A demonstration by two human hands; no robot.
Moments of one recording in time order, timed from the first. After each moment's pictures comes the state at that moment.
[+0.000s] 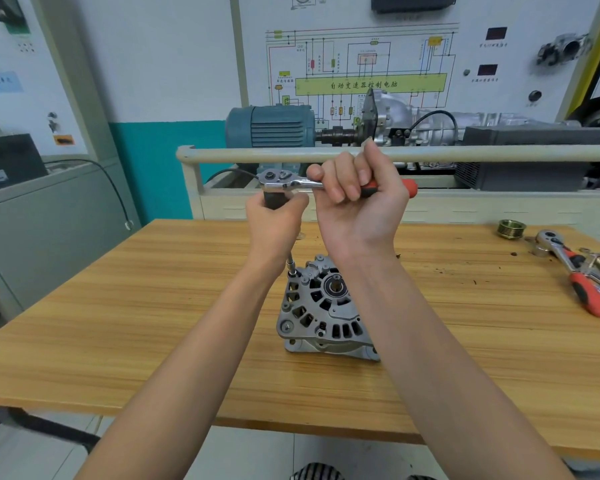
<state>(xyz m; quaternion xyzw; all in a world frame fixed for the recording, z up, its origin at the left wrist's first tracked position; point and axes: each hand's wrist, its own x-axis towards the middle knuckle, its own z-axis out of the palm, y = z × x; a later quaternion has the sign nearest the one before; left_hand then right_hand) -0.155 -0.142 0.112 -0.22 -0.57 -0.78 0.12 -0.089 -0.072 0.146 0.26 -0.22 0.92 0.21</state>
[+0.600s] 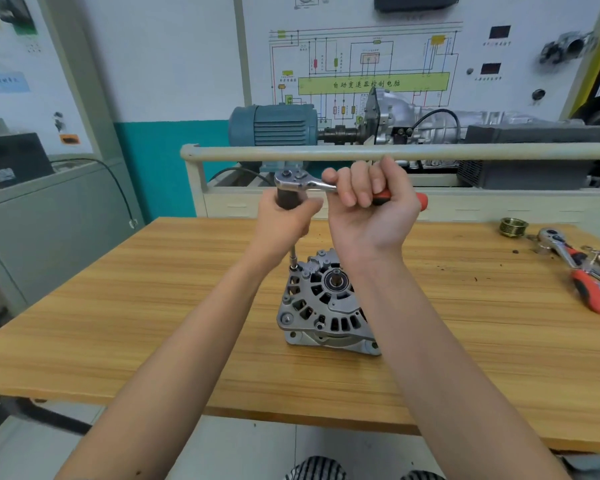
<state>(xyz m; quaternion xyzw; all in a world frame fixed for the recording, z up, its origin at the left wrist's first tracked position) -0.157 -0.148 0.108 -0.31 -0.63 -0.70 0.10 -0.083 -0.068 0.134 0.25 -0.18 0.92 0.23</state>
